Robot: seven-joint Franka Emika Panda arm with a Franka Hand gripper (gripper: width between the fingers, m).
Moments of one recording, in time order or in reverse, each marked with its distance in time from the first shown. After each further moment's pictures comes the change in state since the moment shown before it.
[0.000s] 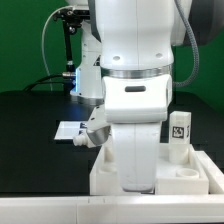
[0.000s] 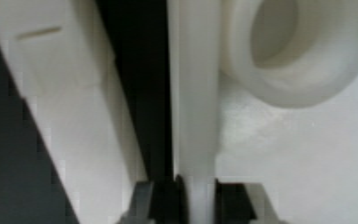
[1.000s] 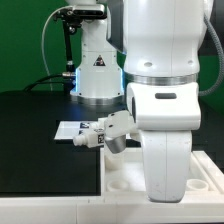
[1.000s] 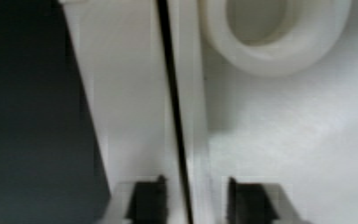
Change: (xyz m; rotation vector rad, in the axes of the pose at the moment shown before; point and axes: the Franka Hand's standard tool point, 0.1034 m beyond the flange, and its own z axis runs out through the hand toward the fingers) arm 0.016 0.012 0.008 -0.024 -0.057 -0.039
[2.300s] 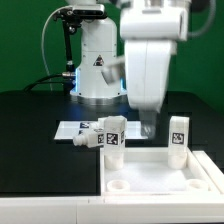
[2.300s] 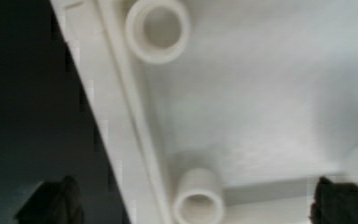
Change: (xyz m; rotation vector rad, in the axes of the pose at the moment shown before) arm -0.020 -0.054 -0.096 -0.128 -0.014 0.037
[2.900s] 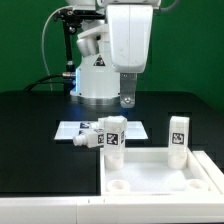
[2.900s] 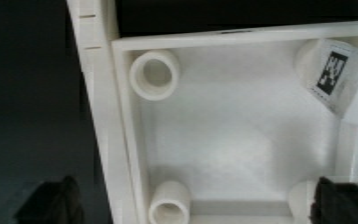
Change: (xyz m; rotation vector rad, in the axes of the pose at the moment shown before) arm -0.022 -0.003 -0.016 -0.014 -0.002 -0.076
